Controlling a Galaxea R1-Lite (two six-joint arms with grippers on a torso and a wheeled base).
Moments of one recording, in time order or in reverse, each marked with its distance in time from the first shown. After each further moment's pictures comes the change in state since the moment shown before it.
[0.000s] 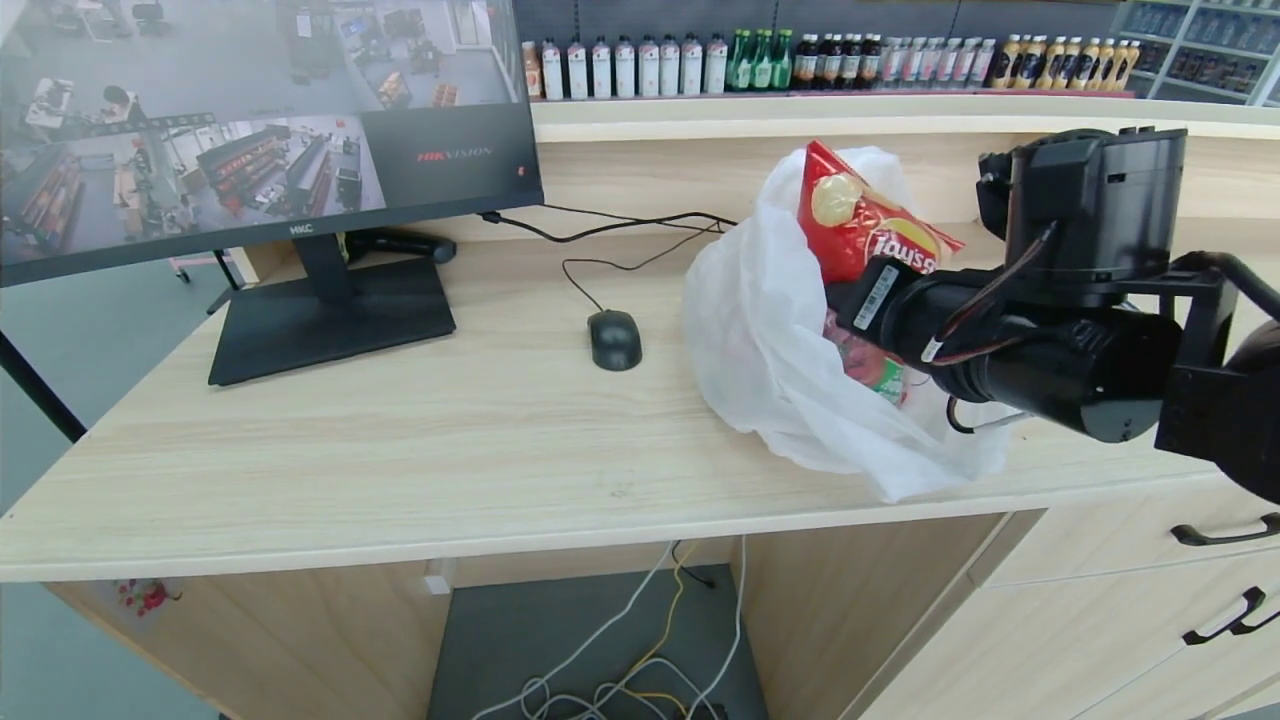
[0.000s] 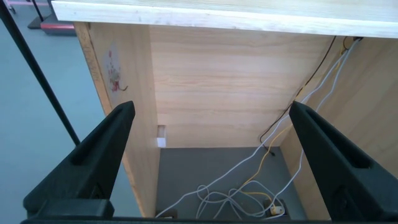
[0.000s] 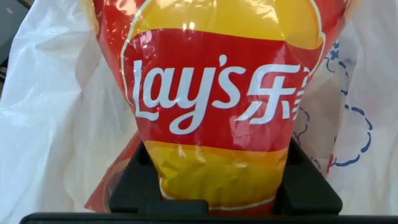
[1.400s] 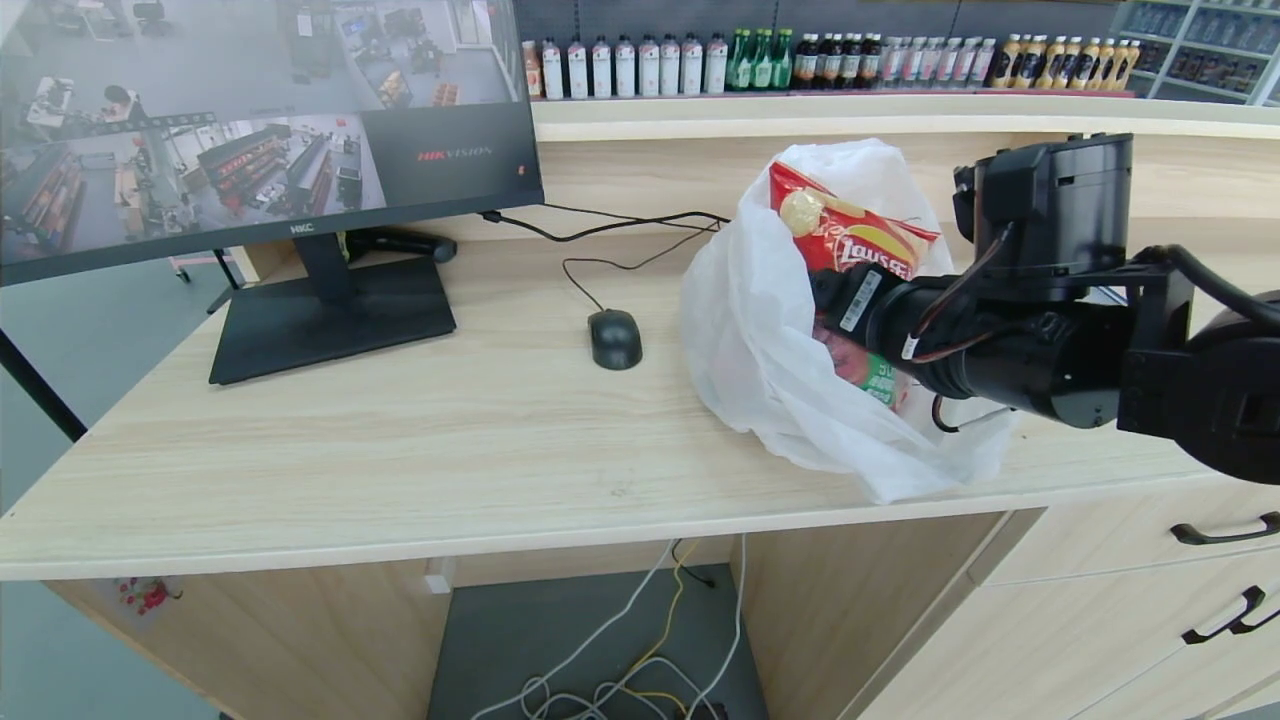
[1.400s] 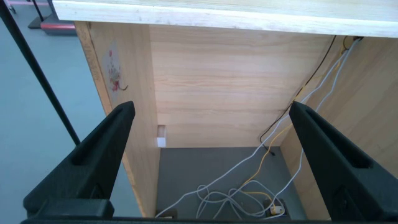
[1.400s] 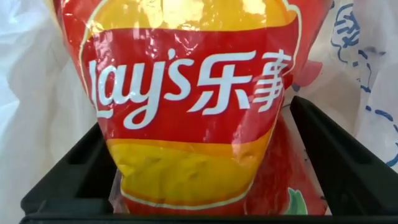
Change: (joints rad) left arm 0.000 0.000 0.000 0.000 0.000 0.000; right arm -0.019 0.041 -0.056 0.062 0.025 0.028
